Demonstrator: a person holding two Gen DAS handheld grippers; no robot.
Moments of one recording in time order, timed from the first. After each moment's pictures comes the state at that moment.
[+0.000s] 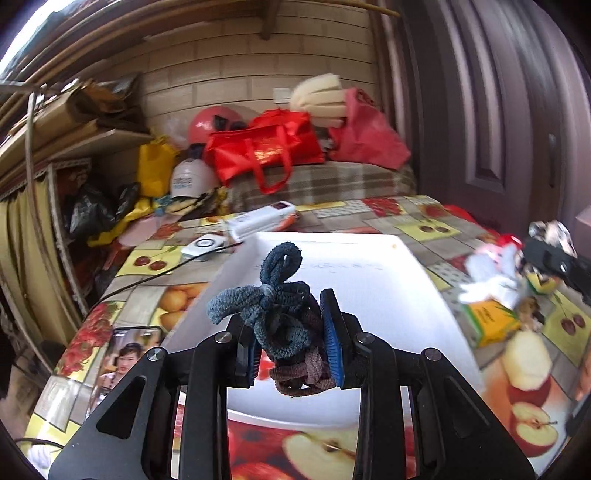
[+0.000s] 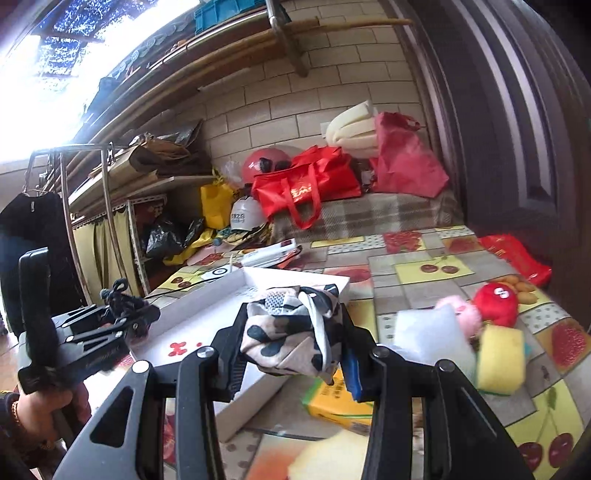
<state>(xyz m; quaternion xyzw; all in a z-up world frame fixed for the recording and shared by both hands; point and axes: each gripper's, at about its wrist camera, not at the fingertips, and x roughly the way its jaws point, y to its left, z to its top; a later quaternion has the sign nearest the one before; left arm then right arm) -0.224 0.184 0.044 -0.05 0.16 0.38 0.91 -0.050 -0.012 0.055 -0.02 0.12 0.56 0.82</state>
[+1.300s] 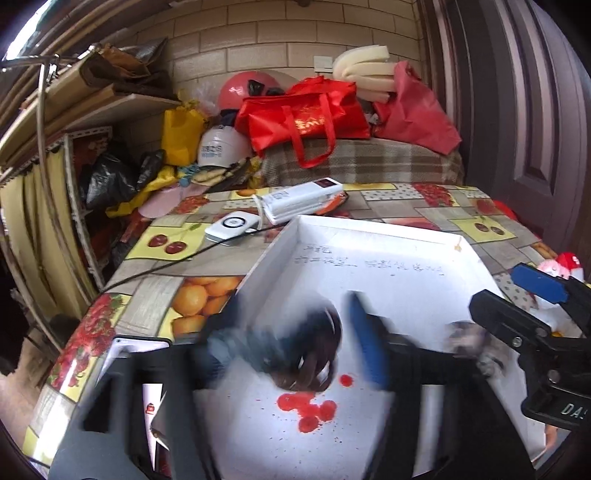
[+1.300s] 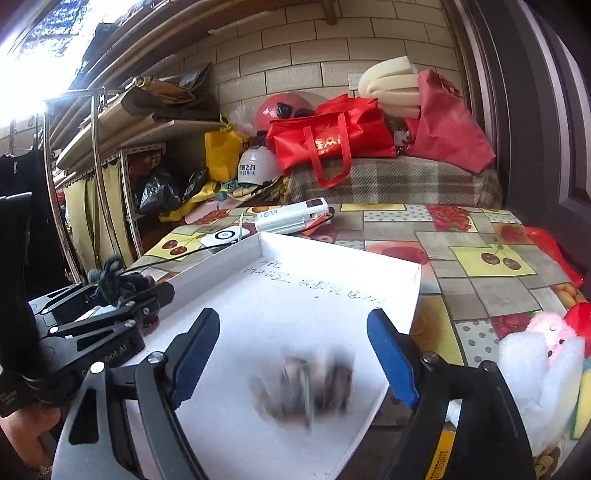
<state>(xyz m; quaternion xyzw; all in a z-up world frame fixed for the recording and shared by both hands) -0.188 0.254 0.035 -0.09 0.21 0.43 0.88 -0.056 0.120 0.037 -0.09 0.18 0.57 0.80</state>
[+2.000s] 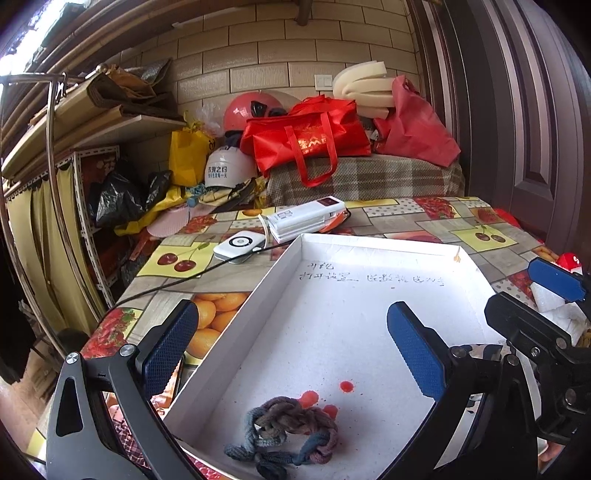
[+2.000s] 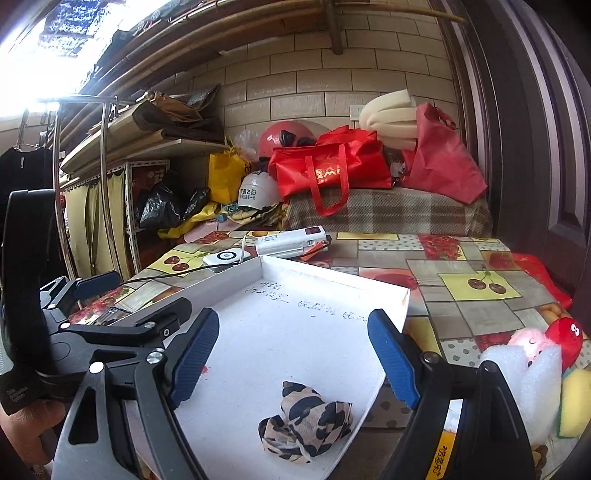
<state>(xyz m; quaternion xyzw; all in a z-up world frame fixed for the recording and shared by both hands) -0.193 0.240 0.041 -0.06 0.18 0.44 0.88 -0.074 0.103 0.044 -0.08 0.11 0.56 0.82</state>
